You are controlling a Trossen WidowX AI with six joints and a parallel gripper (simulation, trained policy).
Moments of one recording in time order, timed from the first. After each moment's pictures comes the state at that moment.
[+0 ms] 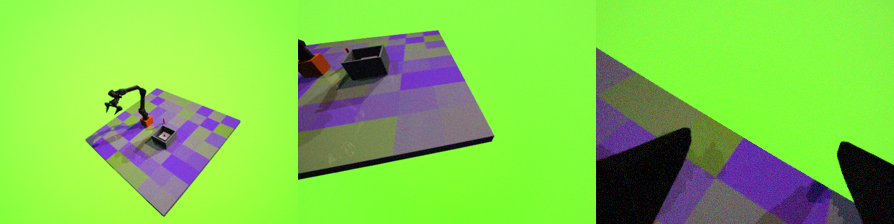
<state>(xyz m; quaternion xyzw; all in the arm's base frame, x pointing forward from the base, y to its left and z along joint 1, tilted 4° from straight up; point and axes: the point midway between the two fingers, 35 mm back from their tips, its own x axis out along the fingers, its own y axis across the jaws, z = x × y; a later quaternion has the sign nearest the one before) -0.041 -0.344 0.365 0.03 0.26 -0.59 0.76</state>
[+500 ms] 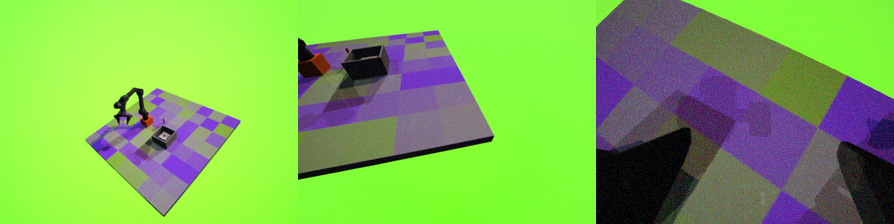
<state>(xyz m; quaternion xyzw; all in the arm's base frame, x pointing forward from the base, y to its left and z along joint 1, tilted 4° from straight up) 0.070 -0.334 0.259 0.23 0.34 -0.49 0.76</state>
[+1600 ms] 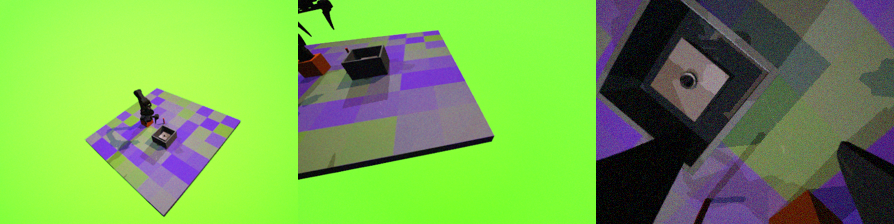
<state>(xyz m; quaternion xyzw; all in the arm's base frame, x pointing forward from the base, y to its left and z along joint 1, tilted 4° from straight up) 0.238 -0.137 0.159 0.30 0.57 -0.36 0.67</state>
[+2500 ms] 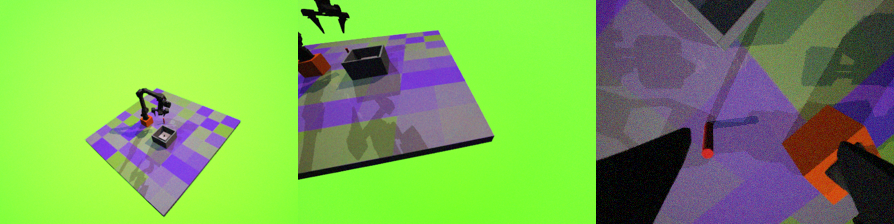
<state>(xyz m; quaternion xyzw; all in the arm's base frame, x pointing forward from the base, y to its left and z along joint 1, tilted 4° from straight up) 0.216 0.034 0.119 0.21 0.68 -0.38 0.60</state>
